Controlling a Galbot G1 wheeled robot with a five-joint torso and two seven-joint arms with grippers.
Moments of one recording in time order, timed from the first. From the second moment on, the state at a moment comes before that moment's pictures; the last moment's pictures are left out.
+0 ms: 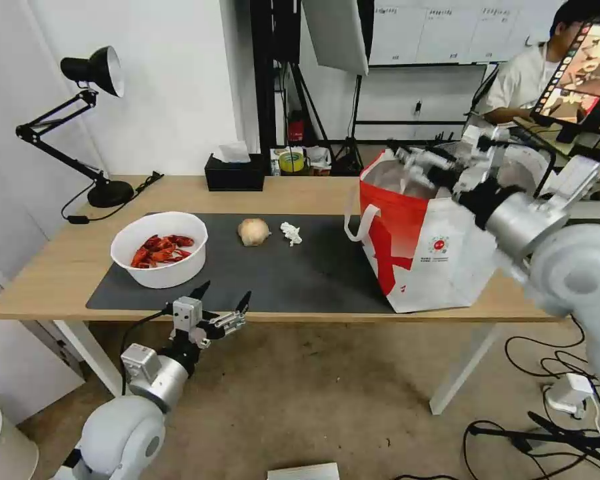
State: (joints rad) left arm 1.47 -1.04 -0.46 -2.16 -0.52 0.11 -0.01; right arm -0.82 0.71 0.41 2.18 1.18 -0.39 0.10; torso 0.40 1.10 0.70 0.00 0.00
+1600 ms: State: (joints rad) left arm 1.60 -1.11 -0.56 -2.05 -0.38 -0.03 0.00; right arm -1.51 0.99 0.35 2.17 0.57 0.00 0.09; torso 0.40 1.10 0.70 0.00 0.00
